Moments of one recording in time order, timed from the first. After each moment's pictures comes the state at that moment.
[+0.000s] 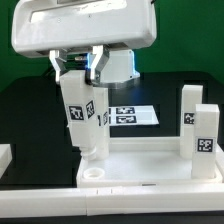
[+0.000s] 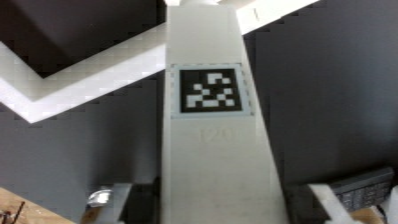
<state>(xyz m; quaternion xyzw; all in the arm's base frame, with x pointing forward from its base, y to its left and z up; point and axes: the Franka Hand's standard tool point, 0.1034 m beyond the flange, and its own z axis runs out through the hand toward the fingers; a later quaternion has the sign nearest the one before) 0.627 -0.059 0.168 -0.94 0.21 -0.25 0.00</state>
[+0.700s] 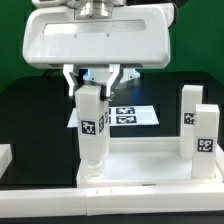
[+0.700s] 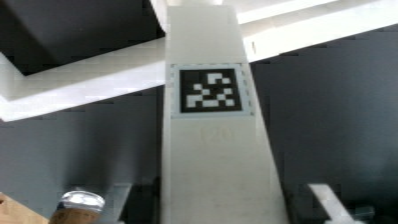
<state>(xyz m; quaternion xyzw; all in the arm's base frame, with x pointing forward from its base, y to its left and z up) 0.626 -0.049 0.148 -0.96 0.15 -0.25 -0.03</state>
